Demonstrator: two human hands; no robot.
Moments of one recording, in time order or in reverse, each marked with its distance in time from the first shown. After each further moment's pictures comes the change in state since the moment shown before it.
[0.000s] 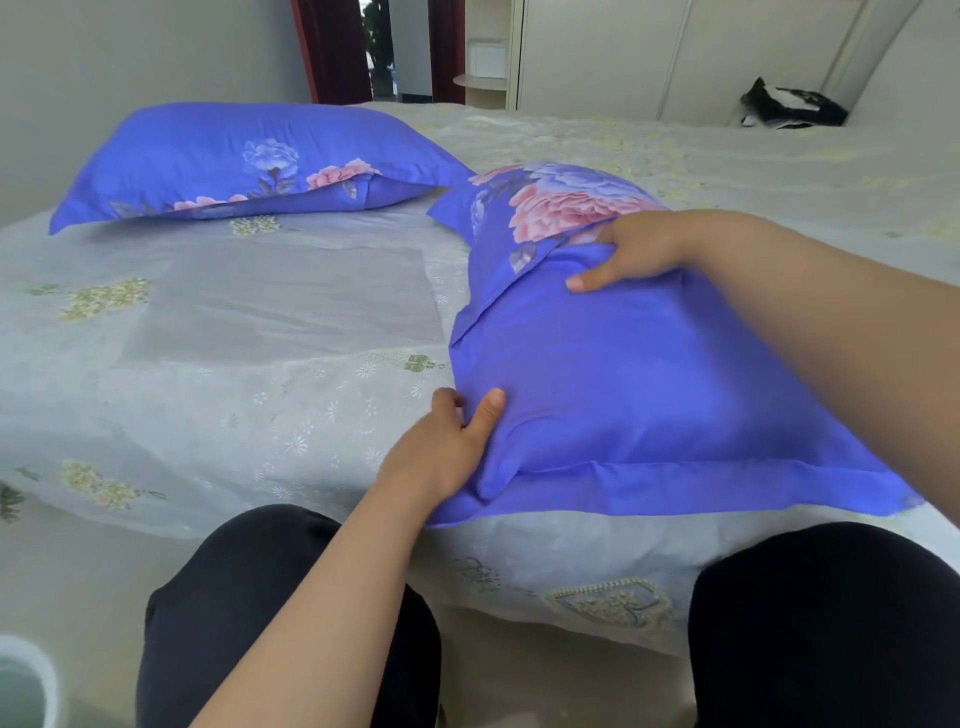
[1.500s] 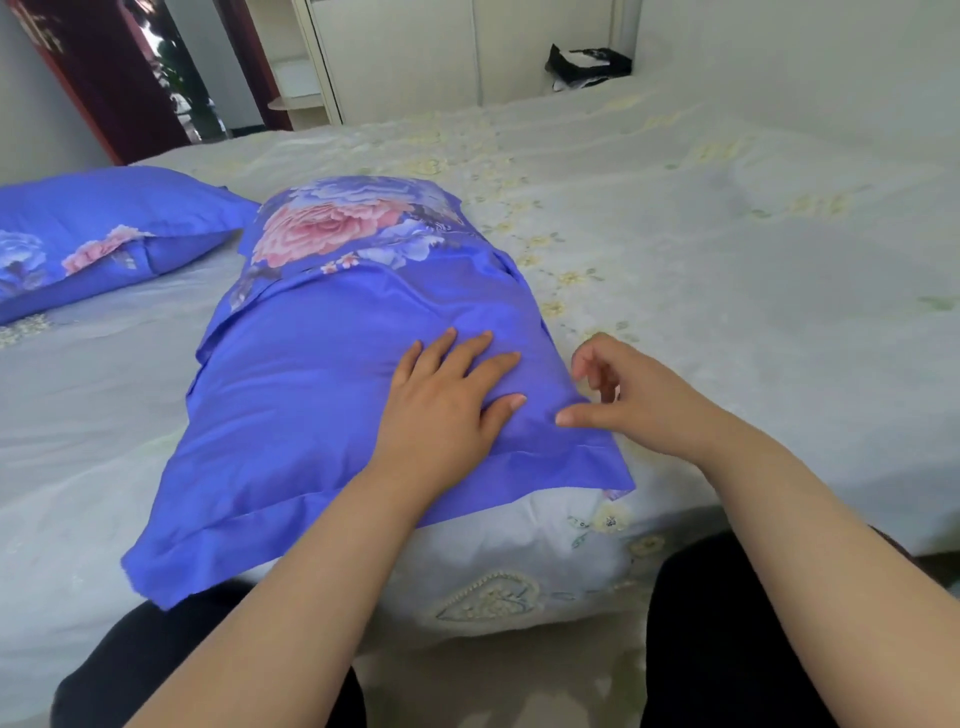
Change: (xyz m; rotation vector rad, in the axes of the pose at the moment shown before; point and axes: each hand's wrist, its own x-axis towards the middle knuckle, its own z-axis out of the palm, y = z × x) left_hand 0.021 0.134 0.132 0.743 0.124 0.824; right_hand -0.186 0.145 0.147 0.821 0.449 0.084
